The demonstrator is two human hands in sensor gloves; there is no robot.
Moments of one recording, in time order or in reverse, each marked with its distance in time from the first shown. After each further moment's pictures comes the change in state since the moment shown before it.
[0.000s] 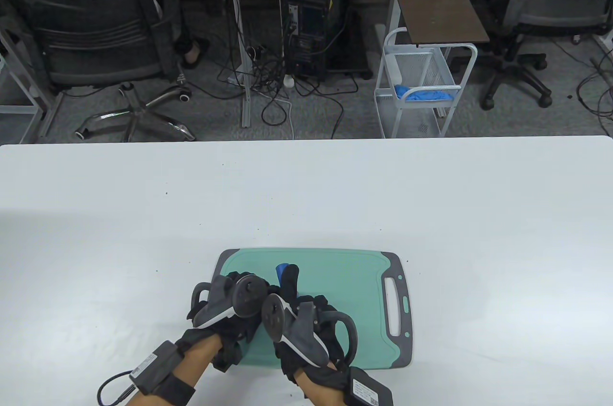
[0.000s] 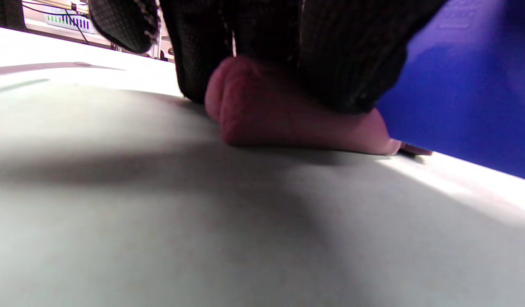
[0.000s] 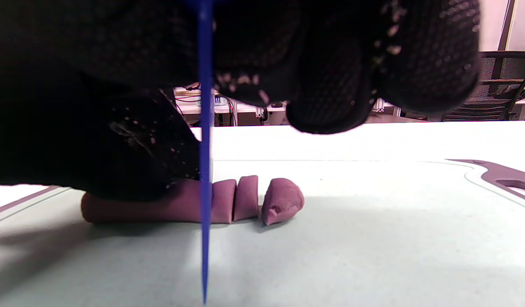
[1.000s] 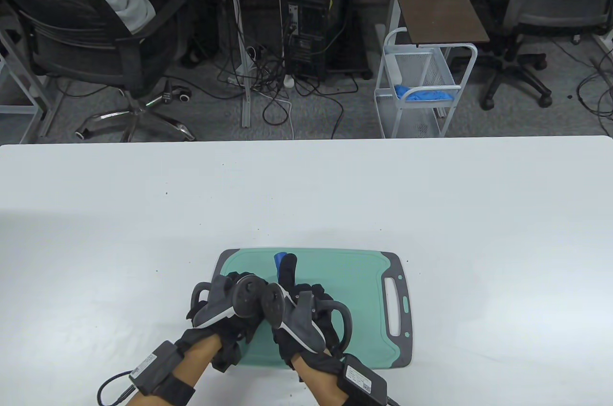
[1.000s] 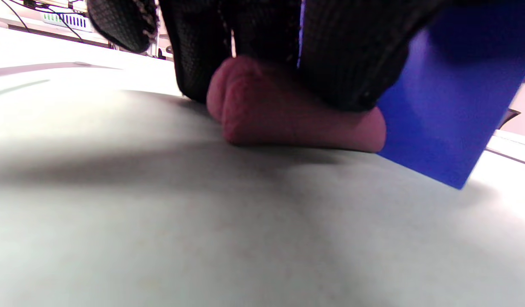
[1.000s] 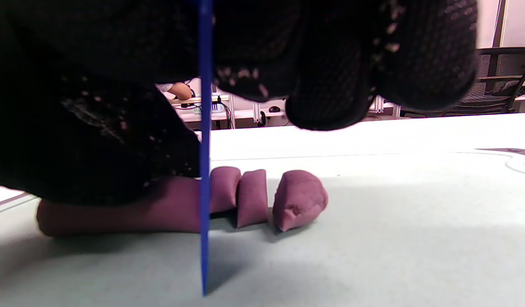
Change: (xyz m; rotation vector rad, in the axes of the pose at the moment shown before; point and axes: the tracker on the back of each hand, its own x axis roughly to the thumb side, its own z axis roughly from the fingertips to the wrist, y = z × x) left_hand 0.000 0.001 0.000 -0.021 -0.012 -0.012; right_hand 0.001 0.009 -0.021 -0.031 0.012 -0.028
